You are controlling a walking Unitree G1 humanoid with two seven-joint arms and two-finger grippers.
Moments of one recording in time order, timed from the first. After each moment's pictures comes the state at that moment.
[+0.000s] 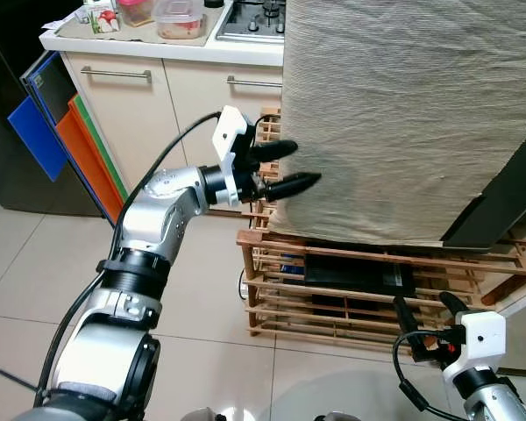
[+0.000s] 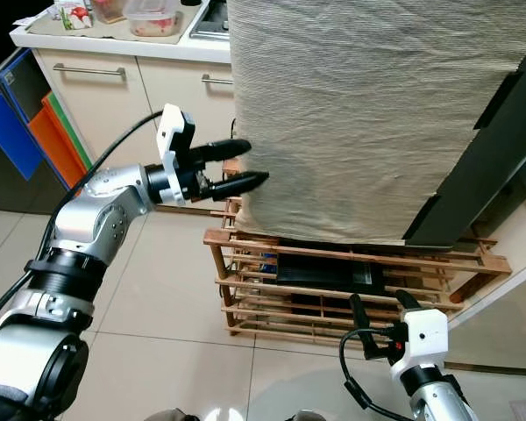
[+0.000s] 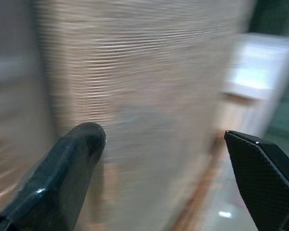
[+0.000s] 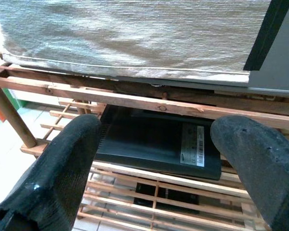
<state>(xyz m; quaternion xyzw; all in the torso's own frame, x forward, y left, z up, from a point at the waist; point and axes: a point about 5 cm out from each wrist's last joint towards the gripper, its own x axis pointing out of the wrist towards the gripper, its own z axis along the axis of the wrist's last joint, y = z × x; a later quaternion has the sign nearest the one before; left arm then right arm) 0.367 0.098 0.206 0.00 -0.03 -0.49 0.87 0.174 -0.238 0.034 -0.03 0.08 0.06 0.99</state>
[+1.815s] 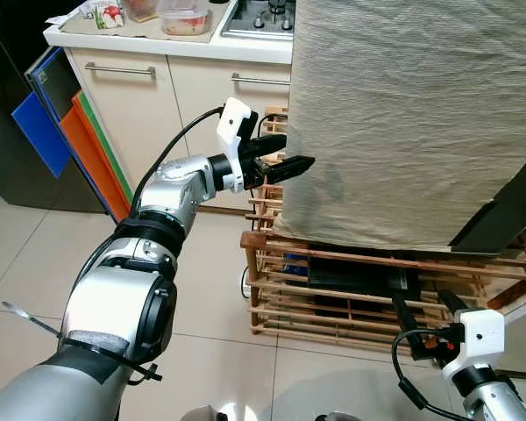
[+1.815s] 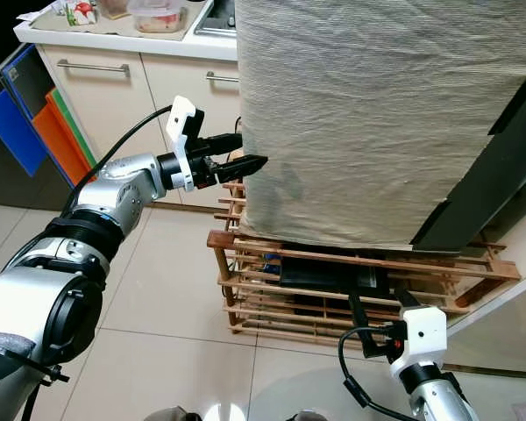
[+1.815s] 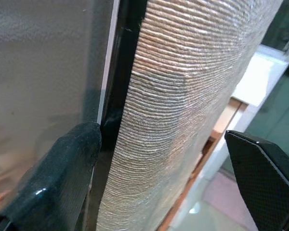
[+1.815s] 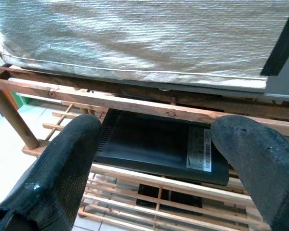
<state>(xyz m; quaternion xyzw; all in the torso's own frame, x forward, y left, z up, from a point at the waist) 0.383 0.083 0.194 -0.07 0.04 -0.54 0.84 0.174 -0.239 0.034 -0.03 0.09 0.06 0.99</state>
